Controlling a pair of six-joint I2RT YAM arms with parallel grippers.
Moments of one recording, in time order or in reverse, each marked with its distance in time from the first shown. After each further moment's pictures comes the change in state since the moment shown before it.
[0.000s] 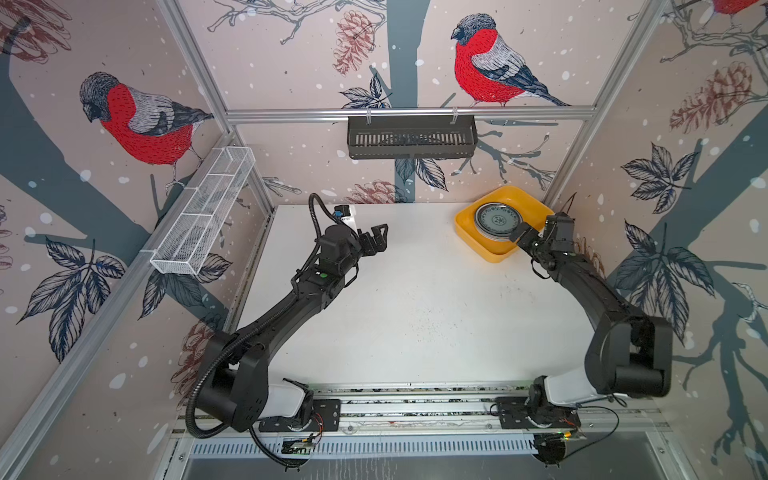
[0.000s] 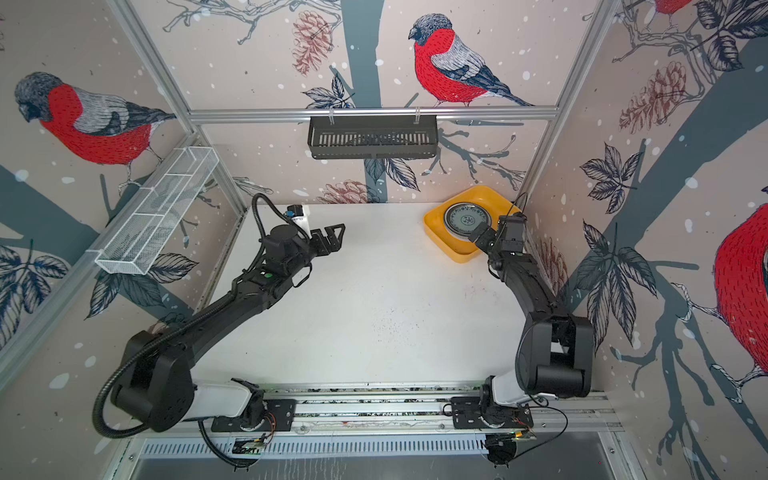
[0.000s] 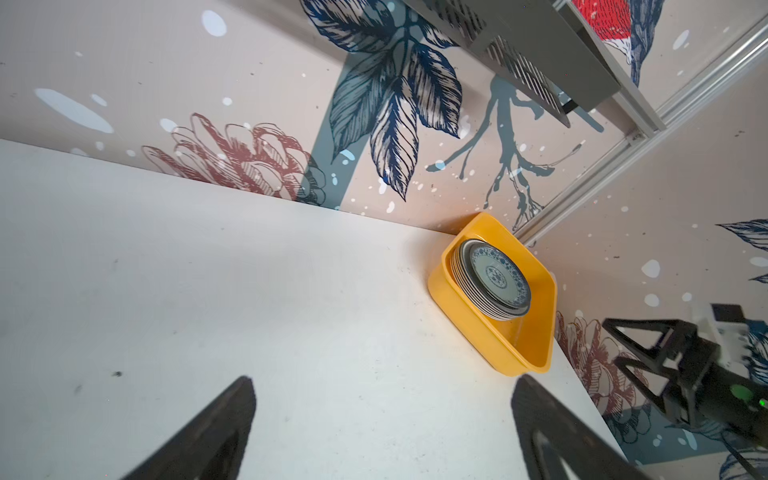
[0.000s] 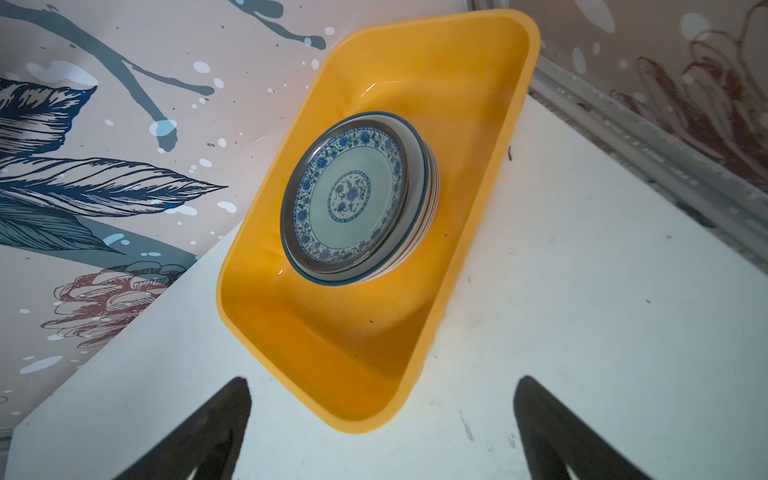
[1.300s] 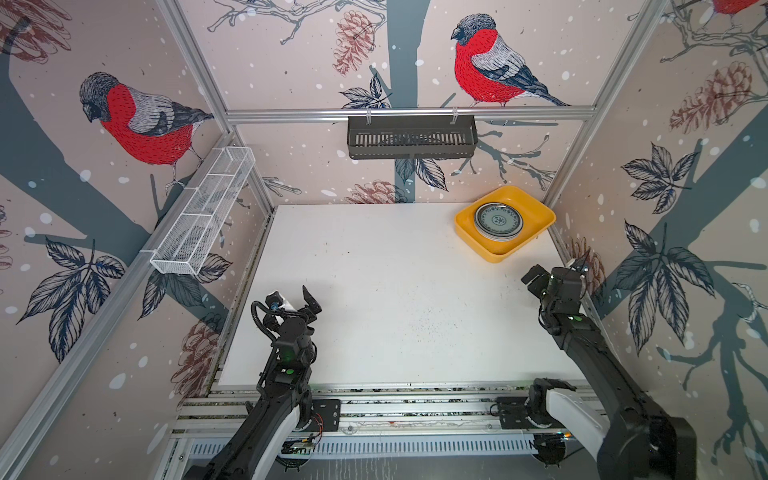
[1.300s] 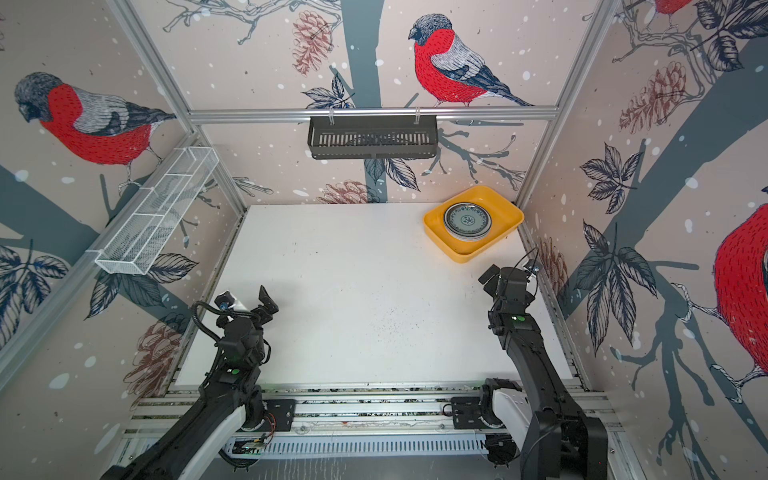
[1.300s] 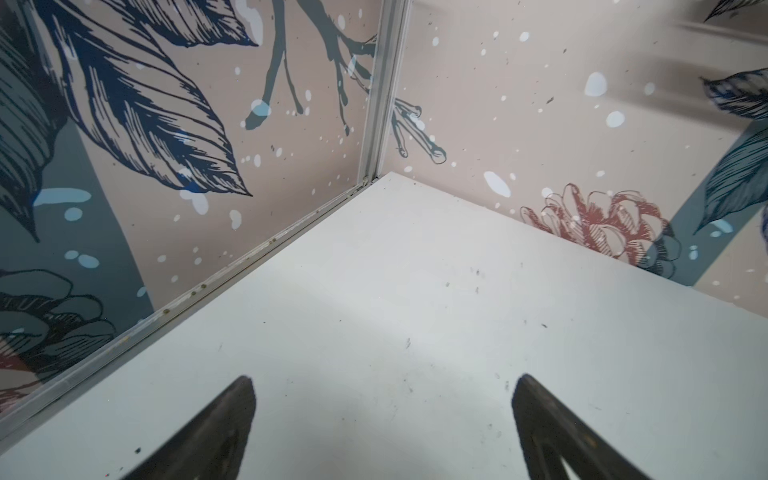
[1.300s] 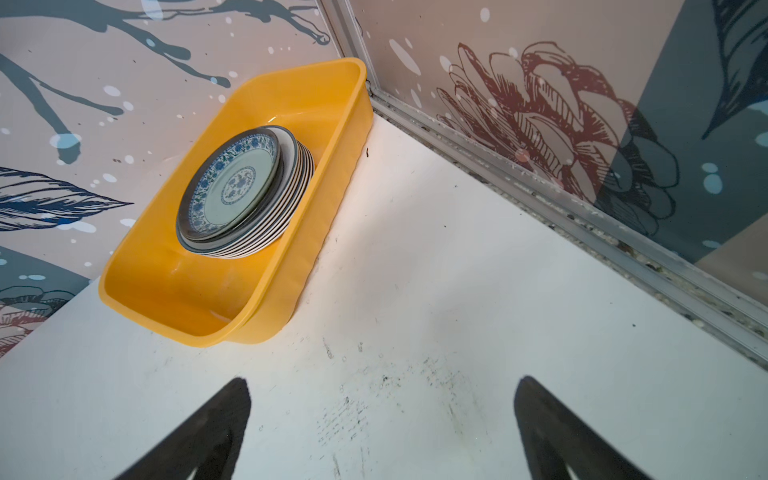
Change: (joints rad) left arm 0.251 -0.660 -0.892 0.322 -0.597 0.244; right arm 0.008 -0.433 -0.481 0.107 0.284 -0.011
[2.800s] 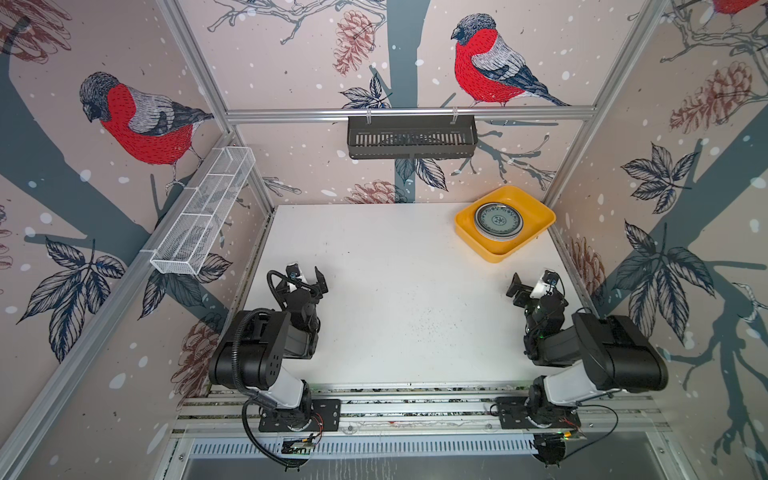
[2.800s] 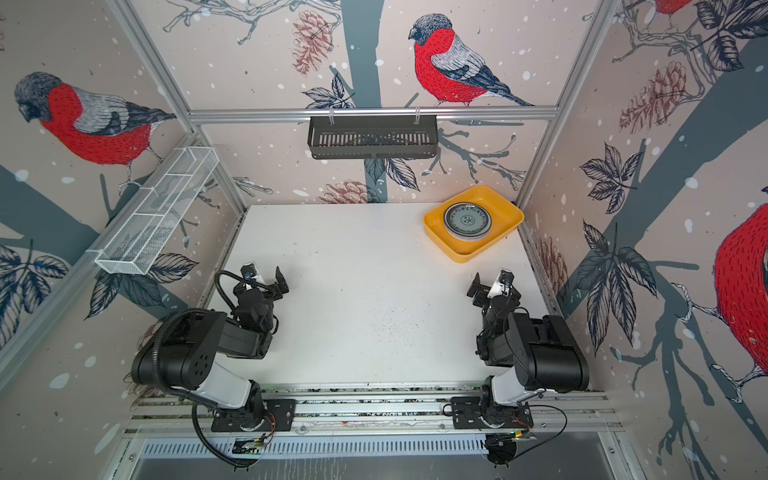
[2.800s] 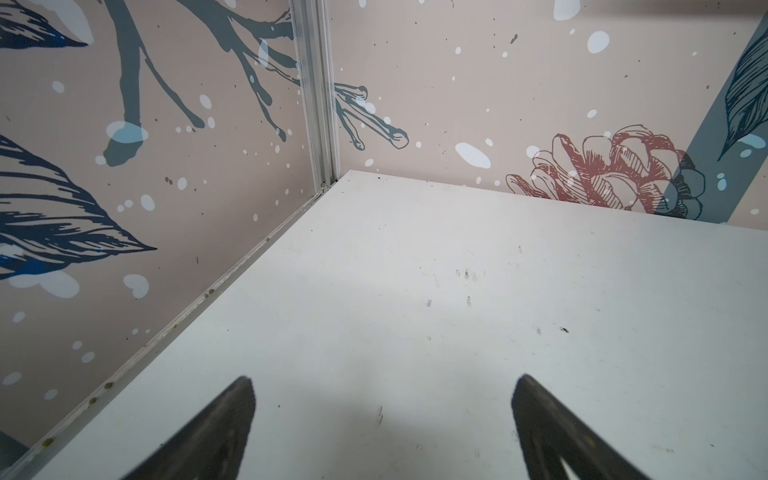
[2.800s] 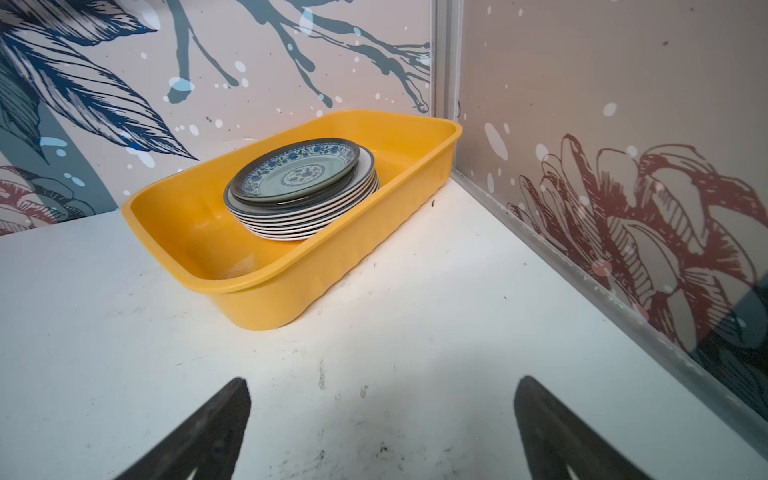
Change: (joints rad) left arm 0.087 0.882 0.188 0.694 0.208 0.217; right arm 0.026 0.507 -0.364 1.268 -0.114 -0.440
